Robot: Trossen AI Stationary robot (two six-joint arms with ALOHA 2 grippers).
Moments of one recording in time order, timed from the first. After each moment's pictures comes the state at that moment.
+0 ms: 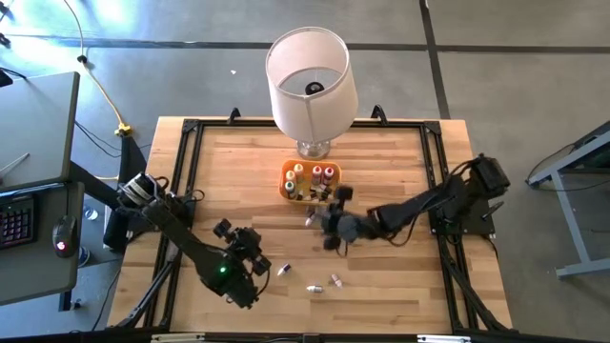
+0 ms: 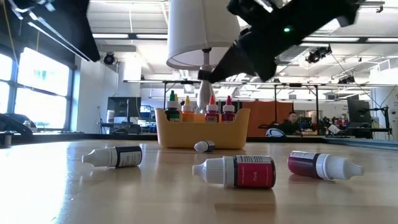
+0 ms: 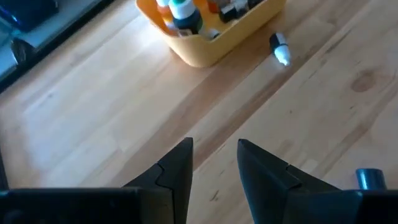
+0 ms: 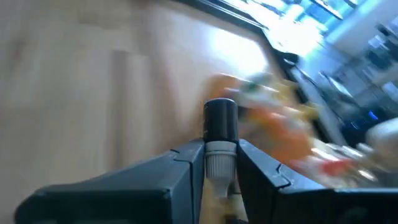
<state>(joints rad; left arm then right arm) -0.71 1.77 1.36 -1.34 -0.83 -1.57 0.28 1.67 0.89 0.21 0.68 -0.11</state>
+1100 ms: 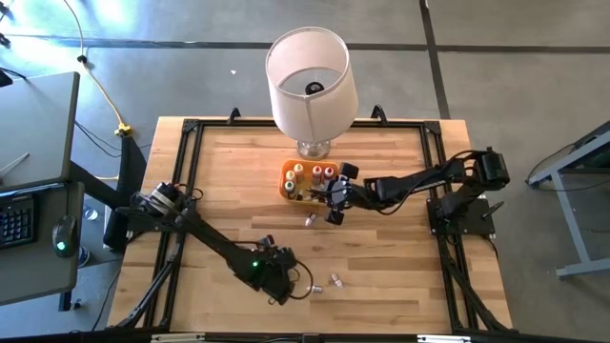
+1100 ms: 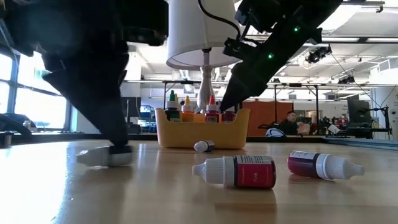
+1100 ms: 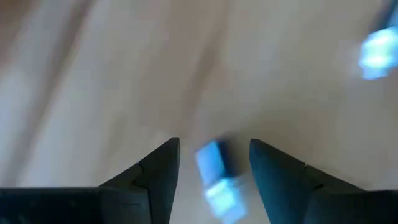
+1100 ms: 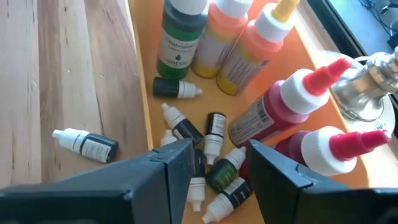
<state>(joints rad) -0.58 1.96 1.36 -0.71 -0.41 -0.89 0.02 1.64 0.89 -0.03 0.41 0.07</state>
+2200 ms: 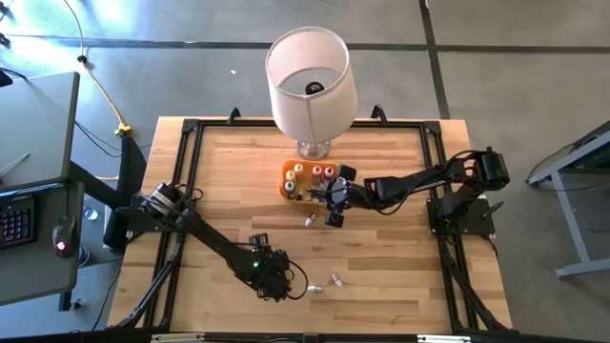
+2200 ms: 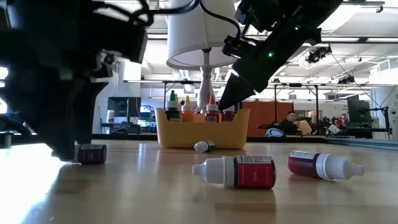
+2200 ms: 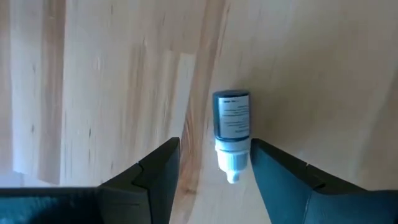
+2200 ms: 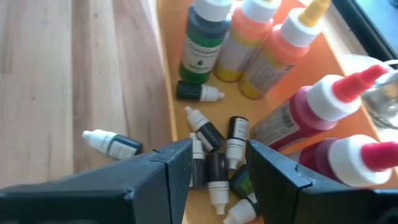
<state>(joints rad) -0.58 1.97 1.35 -0.90 -0.30 -0.75 0.02 1.64 0.89 -0.01 0.33 0.07</state>
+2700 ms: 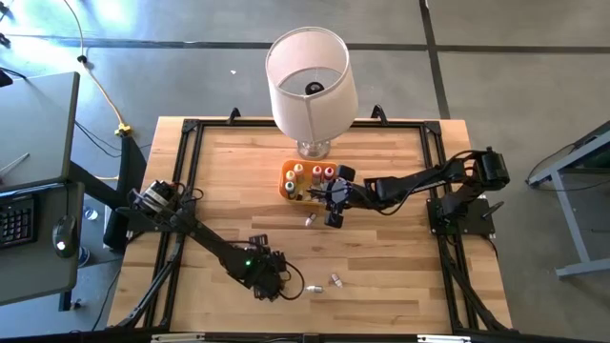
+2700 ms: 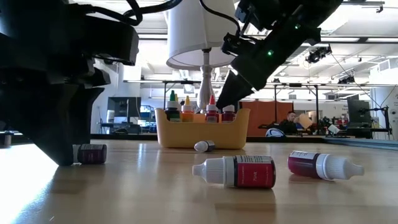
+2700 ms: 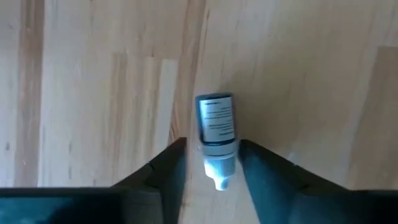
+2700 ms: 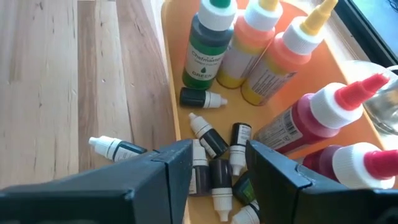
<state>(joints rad) -0.58 1.96 1.24 -0.73 -0.29 -0.70 0.02 1.64 0.89 0.01 0.32 0.07</state>
